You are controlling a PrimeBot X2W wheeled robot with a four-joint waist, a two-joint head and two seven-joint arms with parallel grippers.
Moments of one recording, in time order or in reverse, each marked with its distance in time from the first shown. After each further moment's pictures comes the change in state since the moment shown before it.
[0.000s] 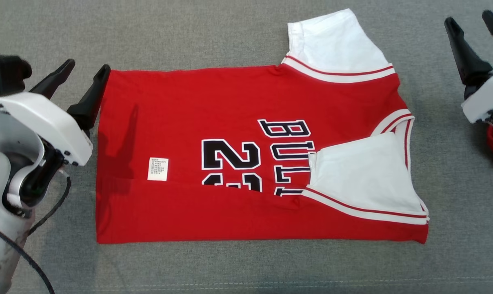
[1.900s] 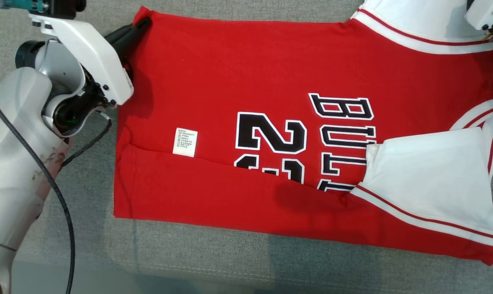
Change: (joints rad) left arm -0.510 -0.142 -0.399 0.543 -0.306 -0.190 -0.032; right arm -0.696 -0.060 0.673 0.660 0.477 0.000 -0.033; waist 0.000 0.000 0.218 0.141
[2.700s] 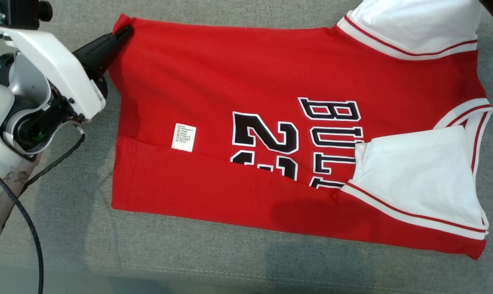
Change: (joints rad) left arm 0.045 0.163 -0.057 -0.190 -0.189 0.000 -0.010; right arm 0.123 -0.425 0.187 -0.691 0.292 0.000 -0.057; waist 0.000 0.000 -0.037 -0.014
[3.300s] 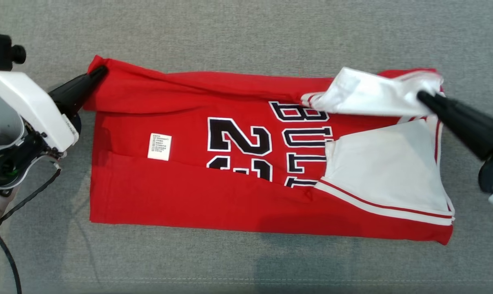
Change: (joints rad) left arm 0.141 0.120 0.023 -0.086 -0.099 0.020 0.031; right arm 0.307 -0.223 0.045 -0.457 0.204 0.000 -0.205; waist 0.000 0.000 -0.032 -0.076
